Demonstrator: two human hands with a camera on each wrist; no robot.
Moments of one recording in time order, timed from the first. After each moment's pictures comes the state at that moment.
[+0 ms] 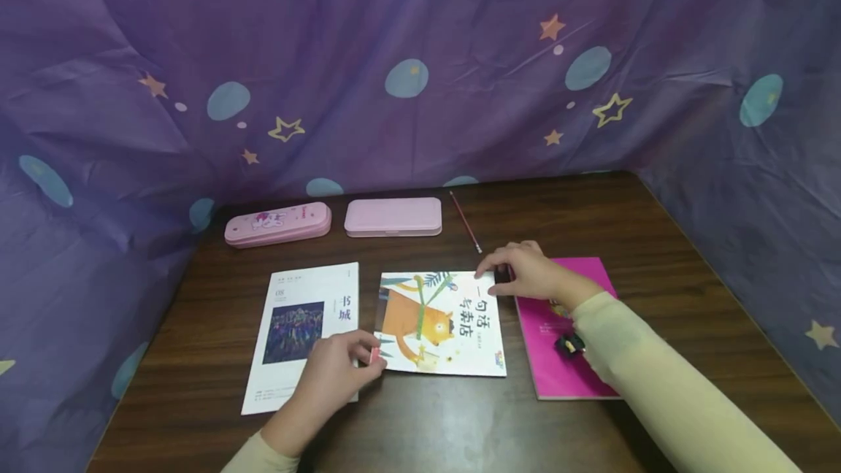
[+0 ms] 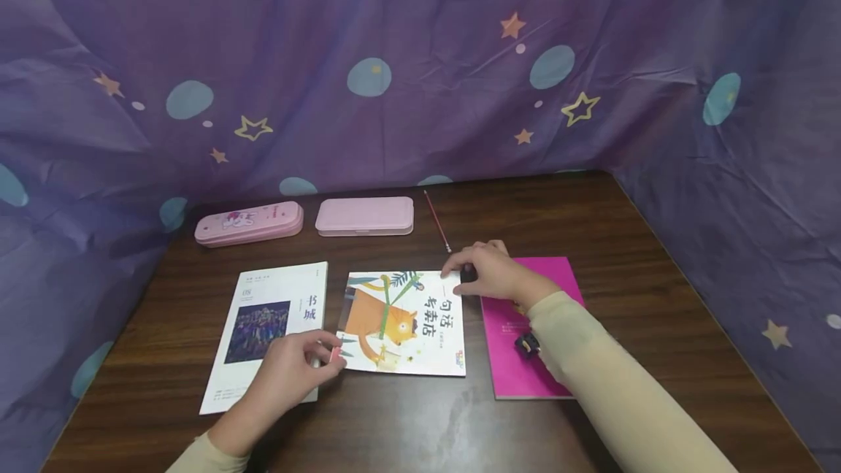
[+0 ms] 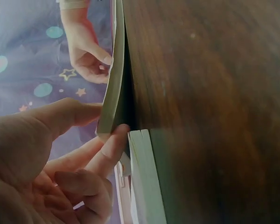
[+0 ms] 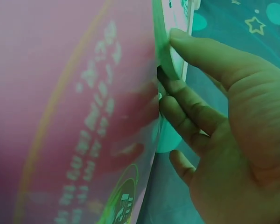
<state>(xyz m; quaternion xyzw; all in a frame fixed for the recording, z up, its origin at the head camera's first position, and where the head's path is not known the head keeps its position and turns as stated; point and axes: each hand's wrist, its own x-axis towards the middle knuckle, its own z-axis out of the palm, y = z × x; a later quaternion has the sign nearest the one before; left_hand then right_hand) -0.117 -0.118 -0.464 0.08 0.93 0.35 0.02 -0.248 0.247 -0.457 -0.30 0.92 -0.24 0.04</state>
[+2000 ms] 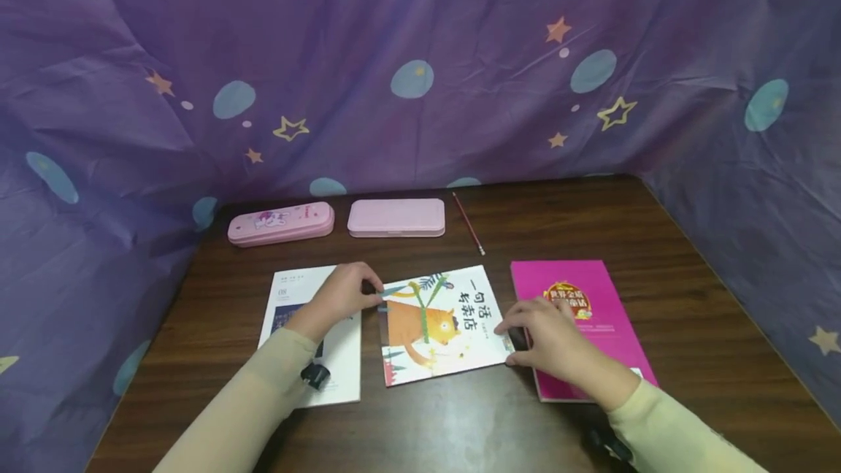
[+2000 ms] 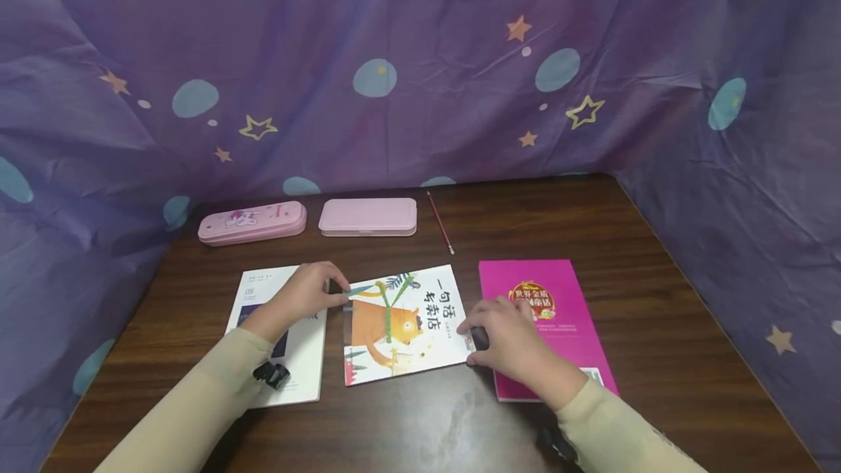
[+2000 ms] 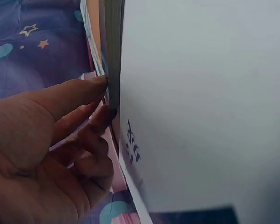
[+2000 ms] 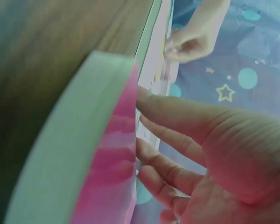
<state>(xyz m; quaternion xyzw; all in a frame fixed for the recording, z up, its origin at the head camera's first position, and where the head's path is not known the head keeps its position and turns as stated) -0.236 -0.121 -0.450 0.17 0.95 0.24 0.06 -0.135 0.226 -0.453 -0.20 0.96 -0.18 -0.02</state>
